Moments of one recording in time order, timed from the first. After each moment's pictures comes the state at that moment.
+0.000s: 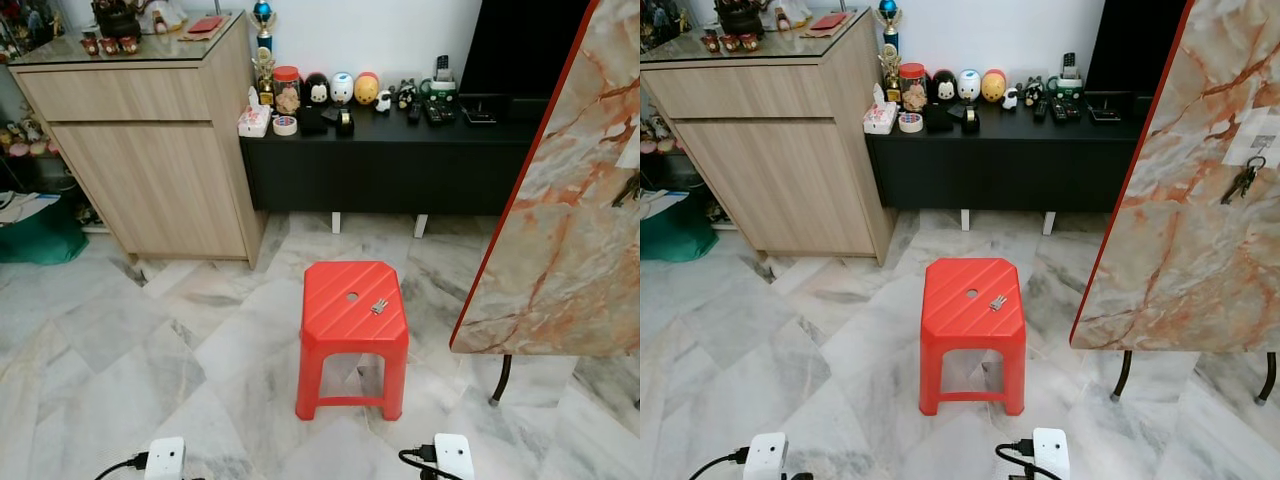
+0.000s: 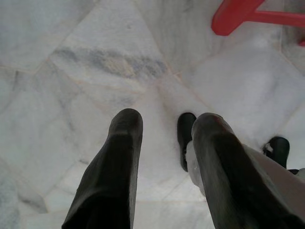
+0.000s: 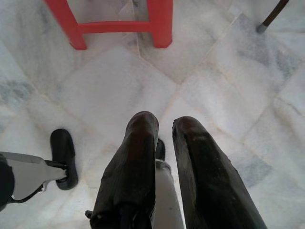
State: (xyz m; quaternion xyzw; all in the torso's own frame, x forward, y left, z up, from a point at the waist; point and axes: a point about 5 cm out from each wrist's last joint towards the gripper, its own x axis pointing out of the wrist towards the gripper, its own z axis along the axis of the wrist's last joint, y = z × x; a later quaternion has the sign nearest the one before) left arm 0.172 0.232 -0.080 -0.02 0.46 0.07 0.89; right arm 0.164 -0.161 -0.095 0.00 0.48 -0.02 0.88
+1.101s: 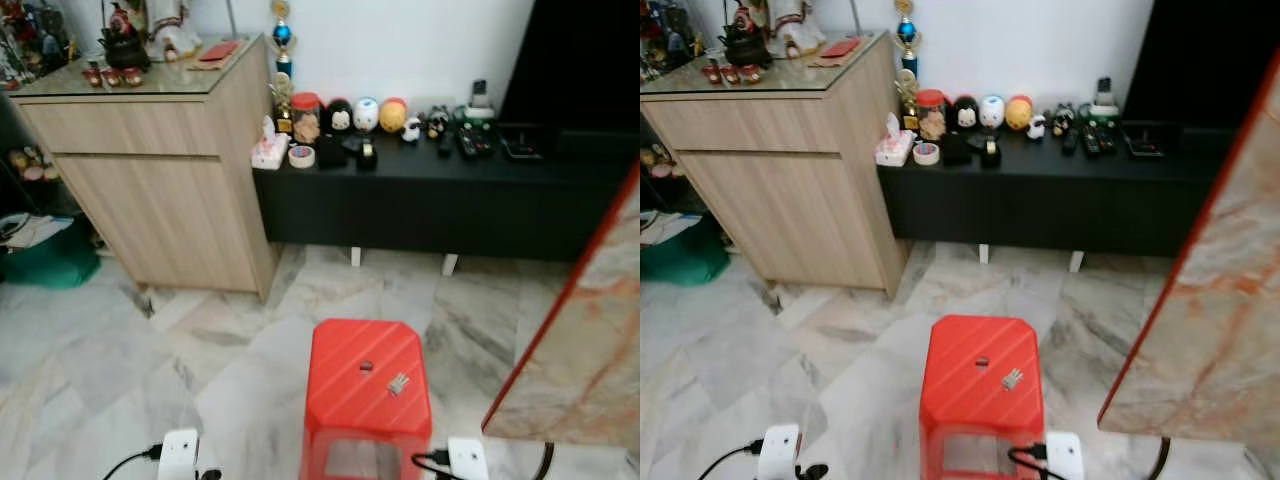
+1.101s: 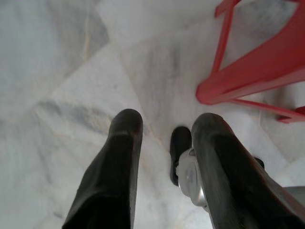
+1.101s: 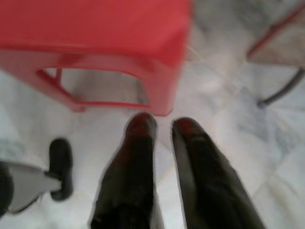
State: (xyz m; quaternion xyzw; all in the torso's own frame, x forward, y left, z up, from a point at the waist) left arm 0.185 0.222 -0.077 -0.02 0.44 0.06 0.89; right arm 0.170 -0.156 -0.093 0.01 0.47 -0.02 0.88
